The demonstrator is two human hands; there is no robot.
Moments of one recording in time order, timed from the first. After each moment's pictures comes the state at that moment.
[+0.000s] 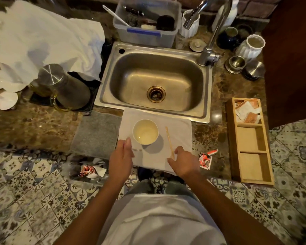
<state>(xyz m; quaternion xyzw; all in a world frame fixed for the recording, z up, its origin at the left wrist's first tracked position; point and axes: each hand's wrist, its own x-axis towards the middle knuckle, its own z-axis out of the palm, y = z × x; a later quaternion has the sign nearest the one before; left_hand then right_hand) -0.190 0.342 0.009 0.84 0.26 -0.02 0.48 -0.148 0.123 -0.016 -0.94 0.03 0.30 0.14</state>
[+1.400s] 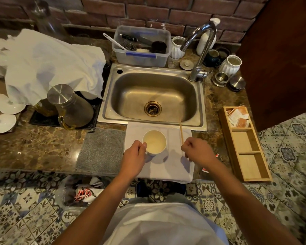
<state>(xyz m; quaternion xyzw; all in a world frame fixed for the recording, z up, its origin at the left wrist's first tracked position) -0.150 0.372 0.000 0.86 0.12 -0.10 0.48 -0.110 0.129 0.055 -0.92 0.07 0.24 0.30</state>
